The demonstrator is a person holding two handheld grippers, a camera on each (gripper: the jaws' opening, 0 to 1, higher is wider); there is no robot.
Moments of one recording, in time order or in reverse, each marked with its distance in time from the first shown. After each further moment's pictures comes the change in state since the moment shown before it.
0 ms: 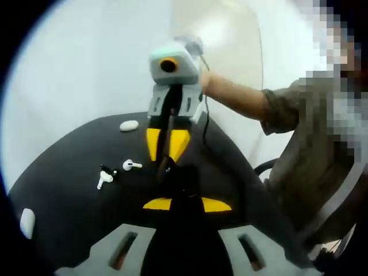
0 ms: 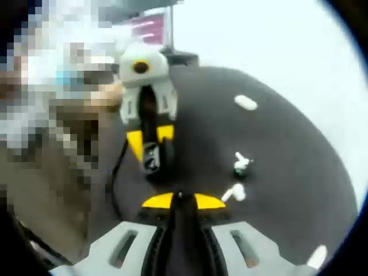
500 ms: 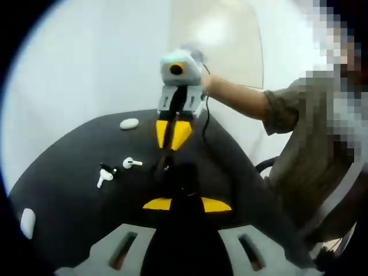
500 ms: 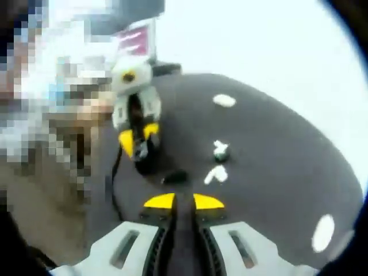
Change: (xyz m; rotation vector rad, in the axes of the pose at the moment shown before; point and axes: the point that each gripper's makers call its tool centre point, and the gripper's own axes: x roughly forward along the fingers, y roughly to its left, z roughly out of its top) left arm -0.003 0.003 -0.005 0.007 0.016 0.005; right arm -0.020 -0.020 -0.004 0.185 -0.113 -0.123
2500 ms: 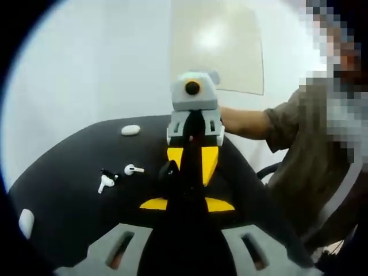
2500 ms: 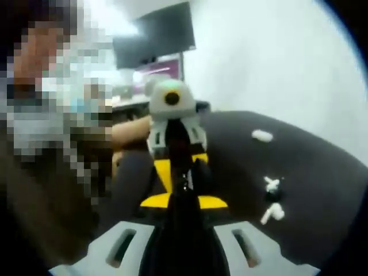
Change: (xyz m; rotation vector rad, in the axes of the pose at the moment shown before) left arm 0.004 0.015 0.013 -0.018 -0.066 0.006; right arm 0.039 0.064 0.019 -0.136 -0.281 0.235
